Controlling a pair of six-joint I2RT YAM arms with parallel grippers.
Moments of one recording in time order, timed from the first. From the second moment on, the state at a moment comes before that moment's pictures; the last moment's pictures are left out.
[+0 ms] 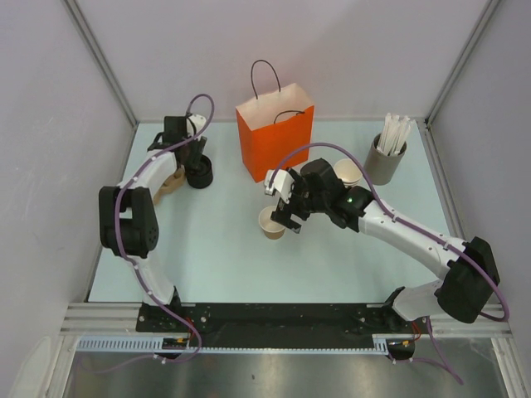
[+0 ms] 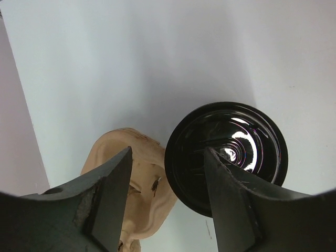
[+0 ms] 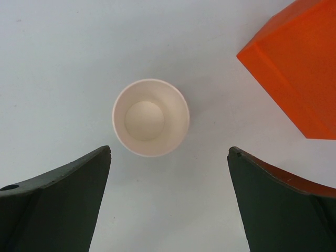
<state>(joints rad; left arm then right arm) -0.07 1.84 1.41 -0.33 -0.10 0.34 0.79 1.38 1.14 -0.39 -0.24 -0.48</state>
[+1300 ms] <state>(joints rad) -0.07 1.88 1.42 -0.33 -0.10 0.34 0.79 1.38 1.14 -0.39 -0.24 -0.49</state>
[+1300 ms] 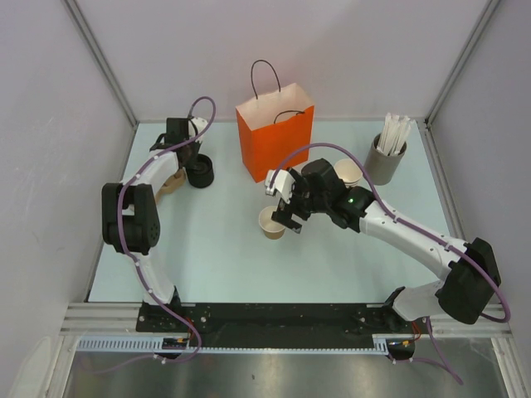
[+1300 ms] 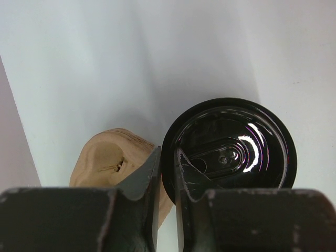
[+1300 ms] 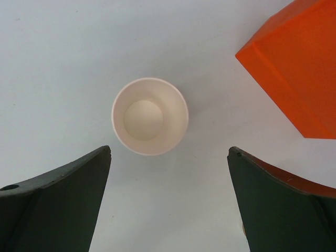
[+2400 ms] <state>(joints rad) -0.05 1.78 1.46 -0.41 -0.02 0.29 0.79 1.38 1.13 -0.39 -0.24 -0.50</state>
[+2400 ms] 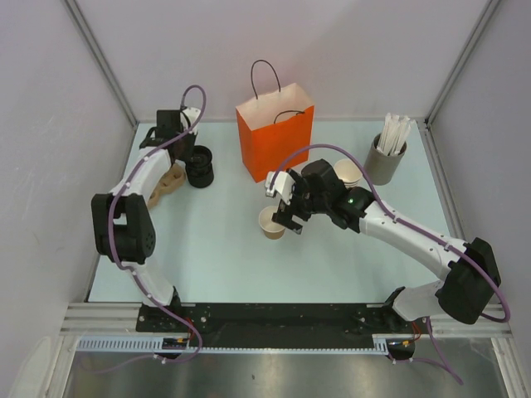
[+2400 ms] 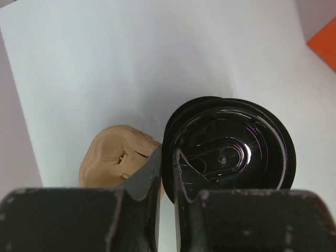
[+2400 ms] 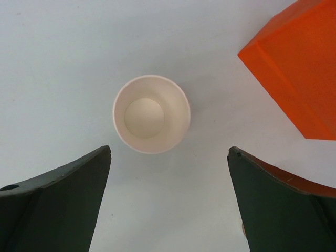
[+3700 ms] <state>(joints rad) -0.14 1.35 1.20 -1.00 0.55 0.45 1.31 1.61 1.53 -0.48 0.28 -0.91</state>
